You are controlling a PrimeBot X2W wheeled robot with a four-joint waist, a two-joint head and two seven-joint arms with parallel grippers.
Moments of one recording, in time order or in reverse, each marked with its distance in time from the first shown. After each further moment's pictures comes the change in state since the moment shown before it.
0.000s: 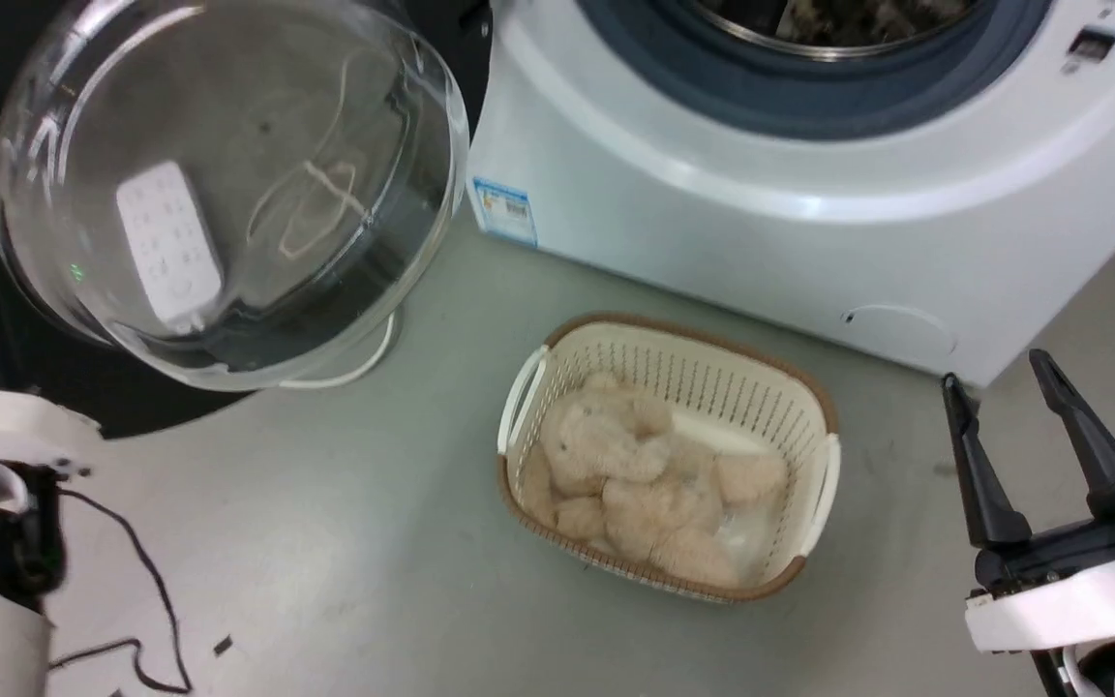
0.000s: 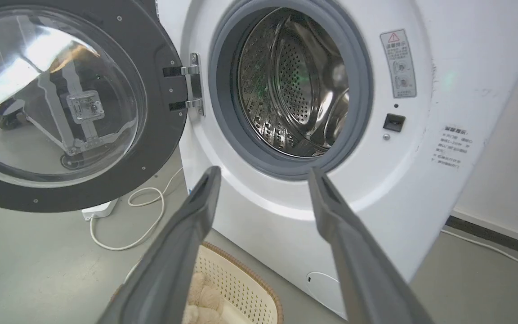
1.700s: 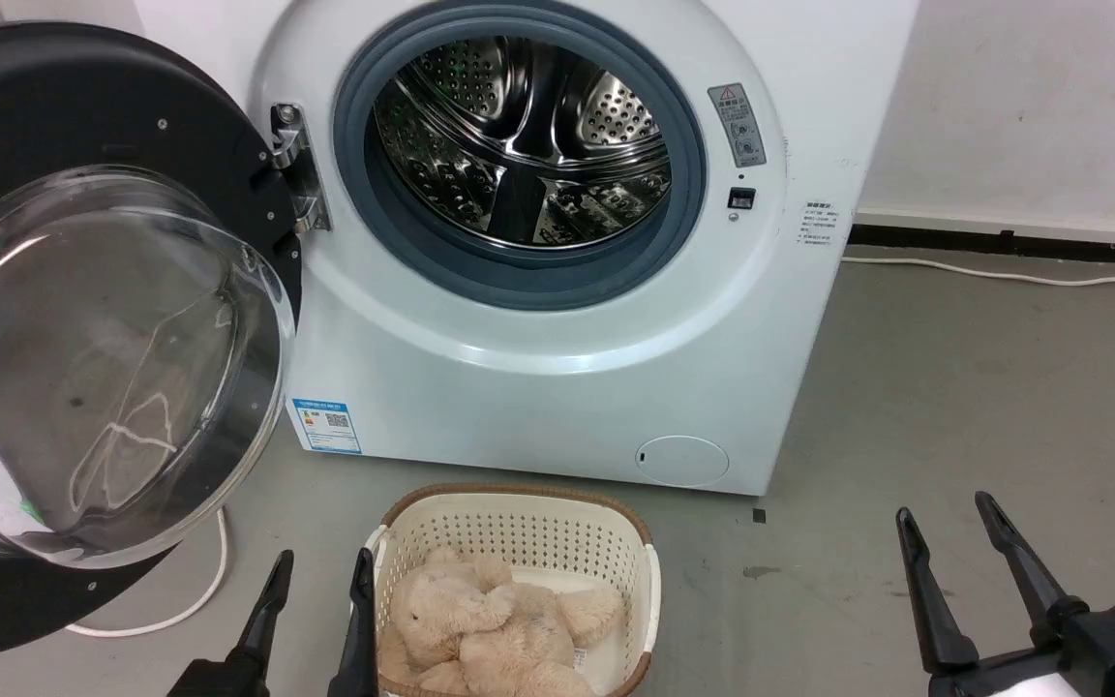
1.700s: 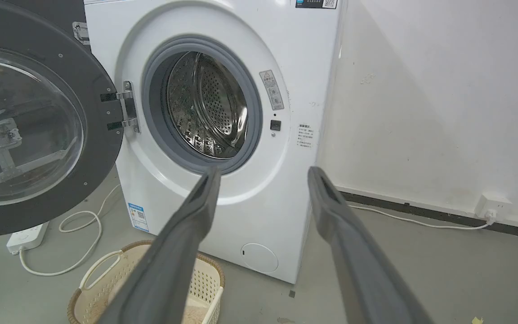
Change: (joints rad) left arm 0.609 -0.271 -0.225 -0.497 0.234 0.099 -0.021; right arm 0.185 0.110 -0.011 0.054 -0.037 0.000 -0.027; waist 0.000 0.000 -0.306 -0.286
